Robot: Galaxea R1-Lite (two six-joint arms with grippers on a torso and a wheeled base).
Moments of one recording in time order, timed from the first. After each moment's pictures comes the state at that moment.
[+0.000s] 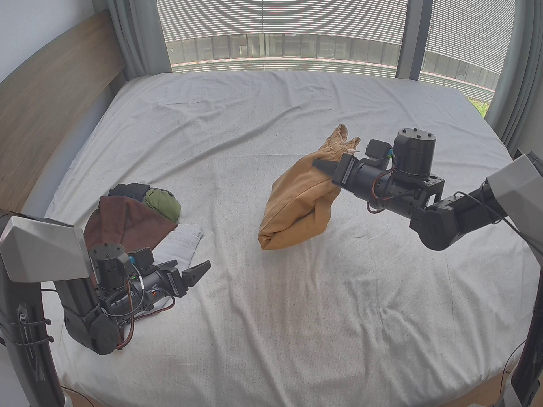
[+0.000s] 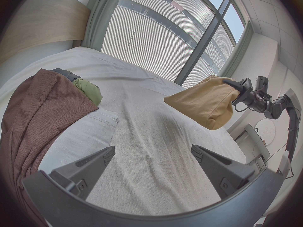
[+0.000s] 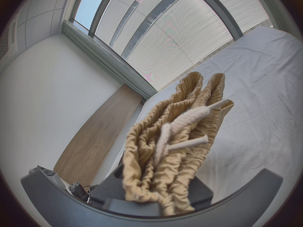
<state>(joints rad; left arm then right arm) -0.21 2.24 -0.40 -1.55 -0.29 -0.31 0.43 2.14 -1.26 -0.80 0.29 0.60</state>
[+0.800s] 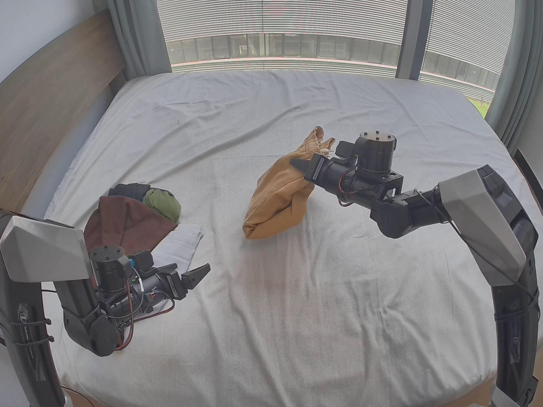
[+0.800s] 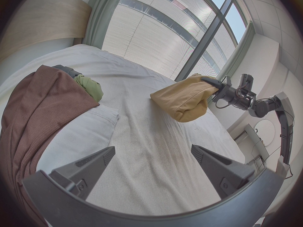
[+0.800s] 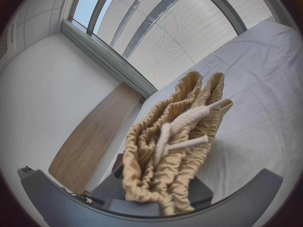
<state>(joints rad) -0.21 2.25 -0.39 -1.55 -0.29 -0.31 0.44 2.42 -1.69 -0.67 0.30 0.60</state>
